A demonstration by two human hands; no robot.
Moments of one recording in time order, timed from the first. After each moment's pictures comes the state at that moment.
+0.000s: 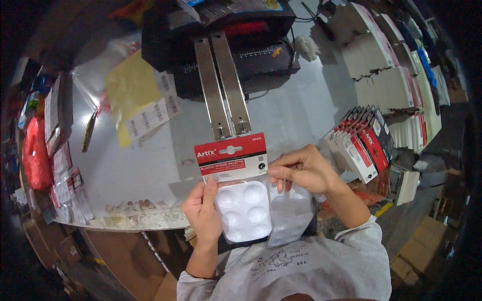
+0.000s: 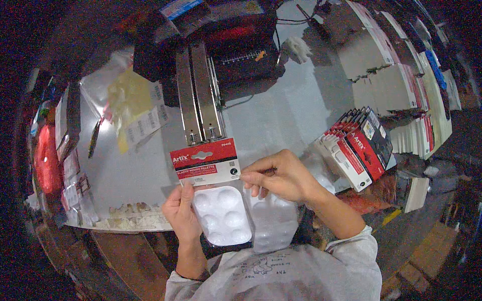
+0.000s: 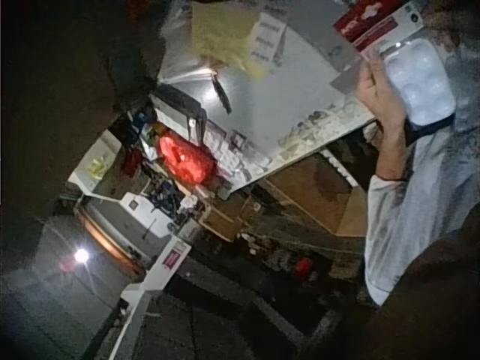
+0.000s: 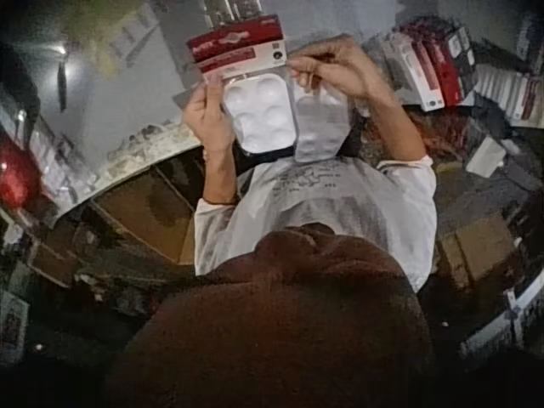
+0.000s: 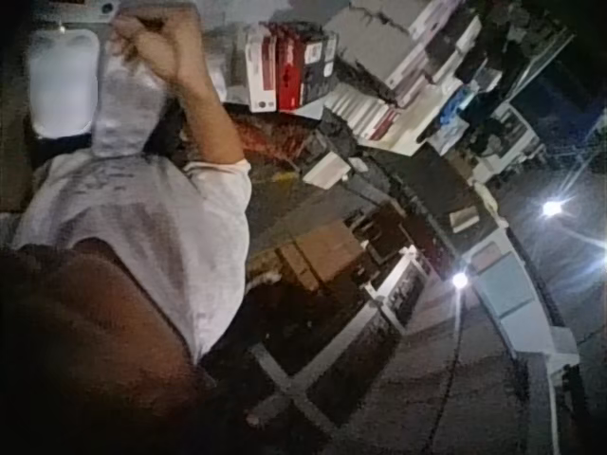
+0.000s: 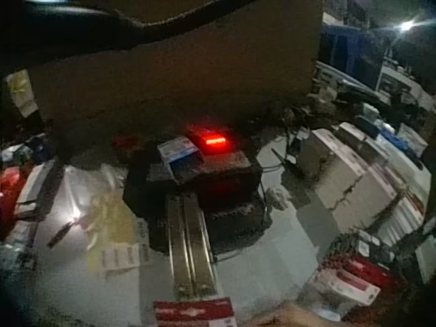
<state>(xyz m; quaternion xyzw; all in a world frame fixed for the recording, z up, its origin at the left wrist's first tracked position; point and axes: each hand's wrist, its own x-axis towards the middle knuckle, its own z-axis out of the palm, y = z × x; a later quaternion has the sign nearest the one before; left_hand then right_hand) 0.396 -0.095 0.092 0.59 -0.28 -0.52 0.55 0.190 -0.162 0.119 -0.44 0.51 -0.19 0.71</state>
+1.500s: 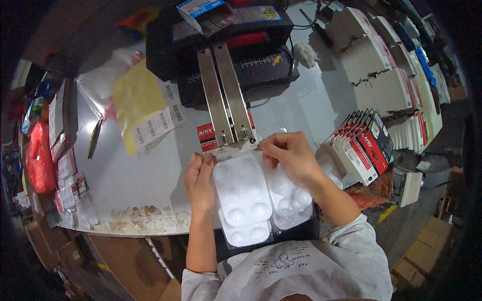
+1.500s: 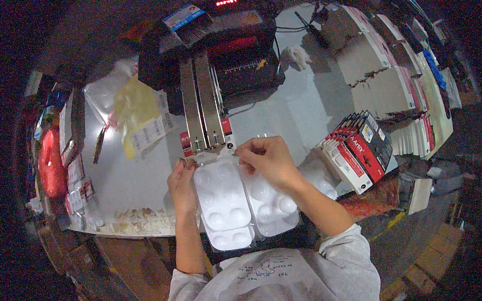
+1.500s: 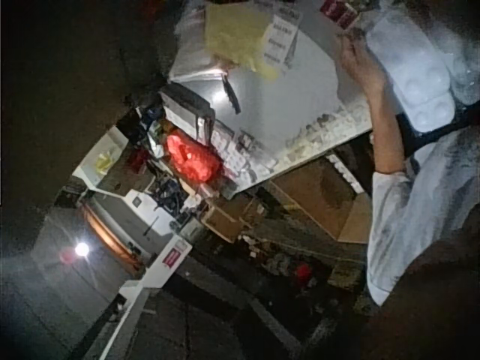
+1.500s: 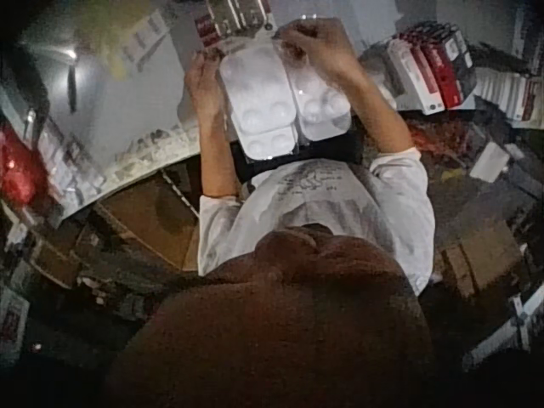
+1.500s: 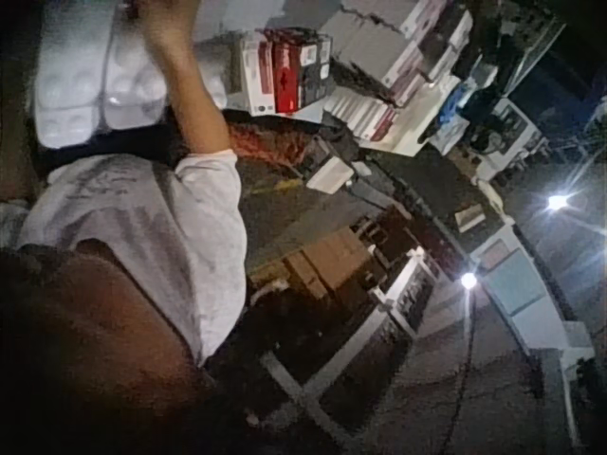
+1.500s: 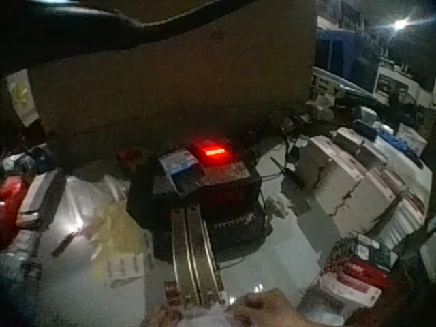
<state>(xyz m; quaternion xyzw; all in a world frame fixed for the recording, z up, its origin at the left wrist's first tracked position) 0.409 -0.154 0.060 0.56 -0.31 -0.54 0.55 0.218 -0.192 0.093 -0.40 0.56 -0.33 0.64</state>
